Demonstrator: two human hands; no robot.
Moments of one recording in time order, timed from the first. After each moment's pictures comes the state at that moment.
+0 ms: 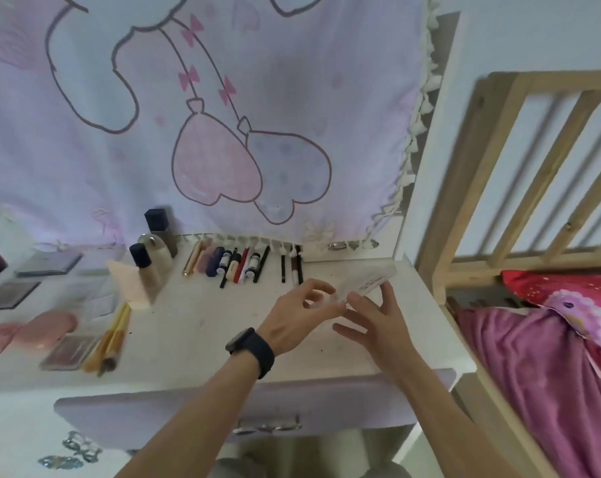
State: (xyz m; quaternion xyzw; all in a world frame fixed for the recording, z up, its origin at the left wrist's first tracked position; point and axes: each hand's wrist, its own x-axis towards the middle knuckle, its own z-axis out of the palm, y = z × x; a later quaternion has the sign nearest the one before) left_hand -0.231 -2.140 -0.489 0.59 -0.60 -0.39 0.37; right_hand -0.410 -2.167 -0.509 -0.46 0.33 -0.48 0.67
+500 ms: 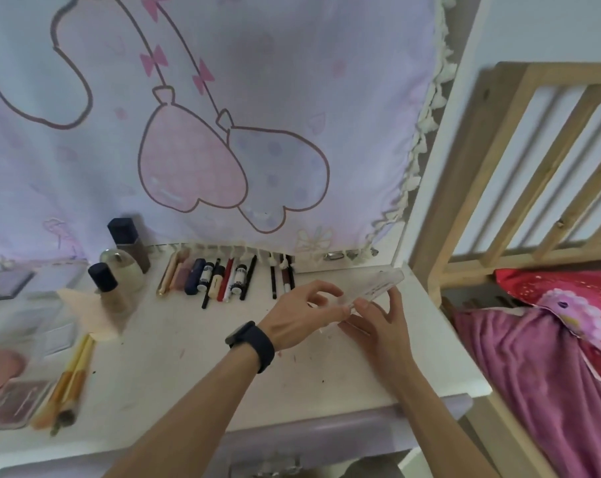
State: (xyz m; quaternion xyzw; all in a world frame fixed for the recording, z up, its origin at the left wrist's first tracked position) left_hand -0.216 -2.208 -0.499 0.56 -0.64 -0.43 0.32; right_hand -0.397 -2.215 -0.537 -0.46 0.35 -0.55 0.60
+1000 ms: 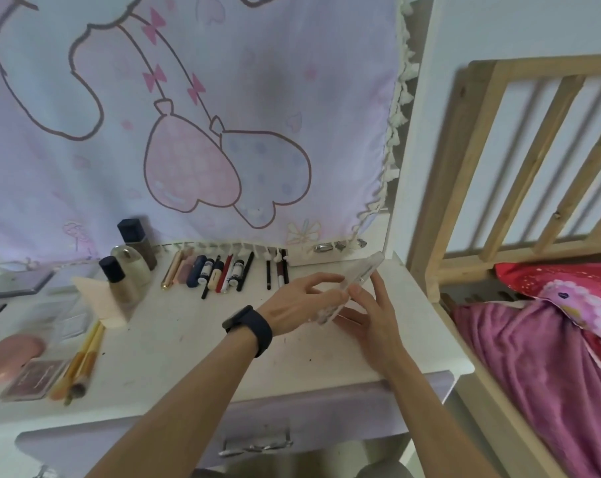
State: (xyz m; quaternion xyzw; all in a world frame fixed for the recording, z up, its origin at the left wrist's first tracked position) left_hand -0.242 -2.184 -0.476 0.56 -0.65 -0.44 0.28; right_hand -0.411 -2.207 -0.539 -0.48 0.33 -0.53 0.62
